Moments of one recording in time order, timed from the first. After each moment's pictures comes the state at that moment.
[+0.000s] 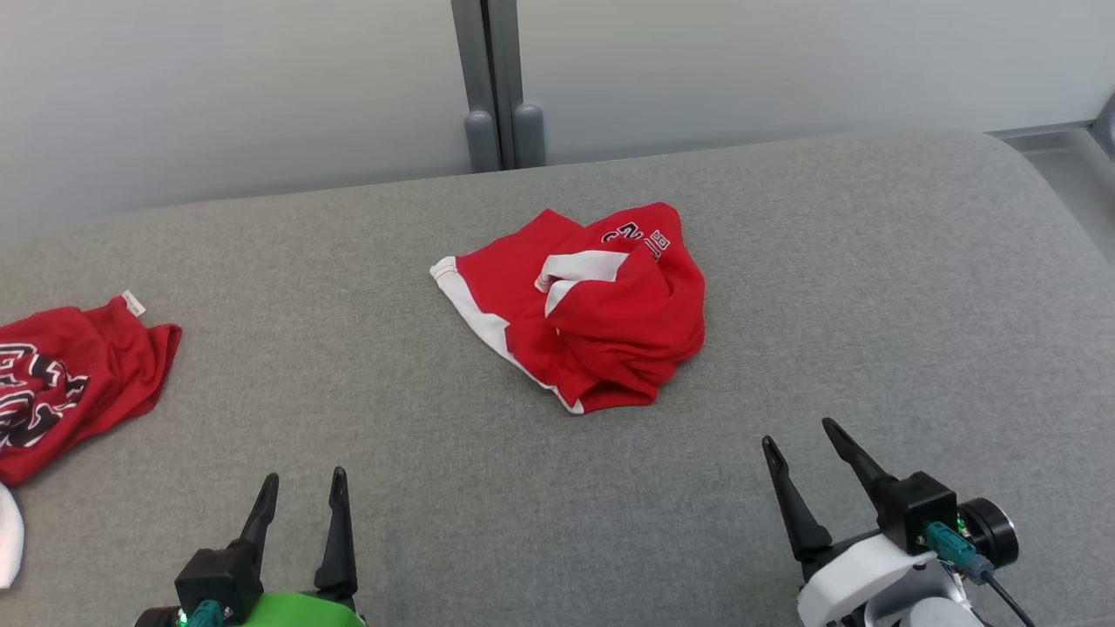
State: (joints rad) left arm 0.03 0.06 -0.05 0.29 -0.22 -0.13 -0.26; right arm -0.06 -0.05 0.11 0.28 0.06 0.13 -0.26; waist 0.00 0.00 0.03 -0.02
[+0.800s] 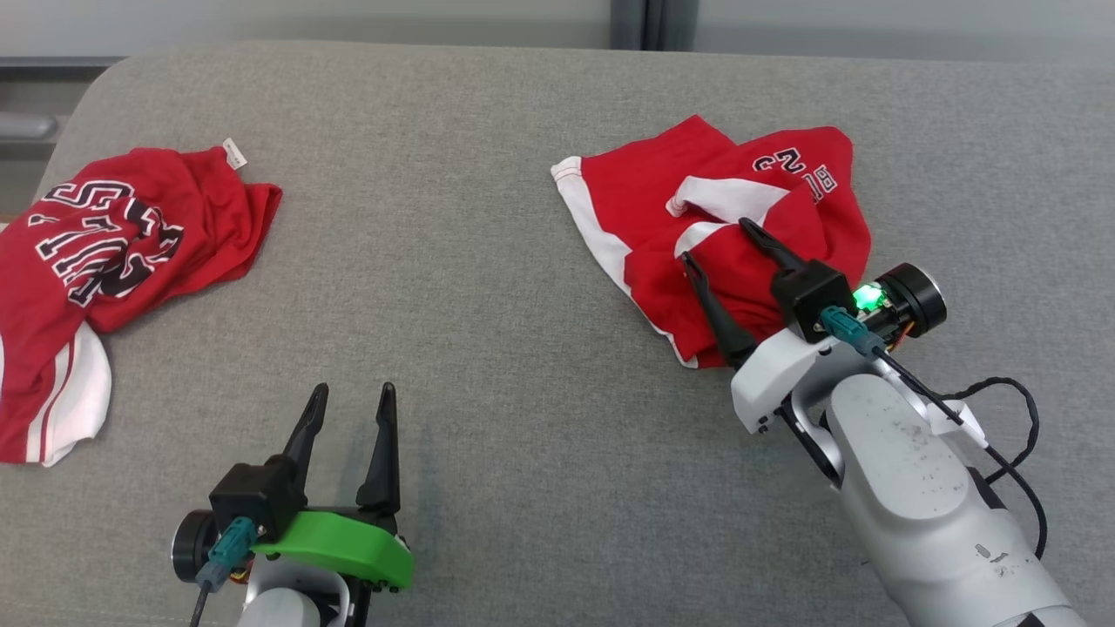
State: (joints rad) left arm -0.12 0.06 -0.17 0.30 -0.29 -0.13 -0.26; right arm -0.60 -0.05 0.27 0.62 -0.05 0.13 -0.26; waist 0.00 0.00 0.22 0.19
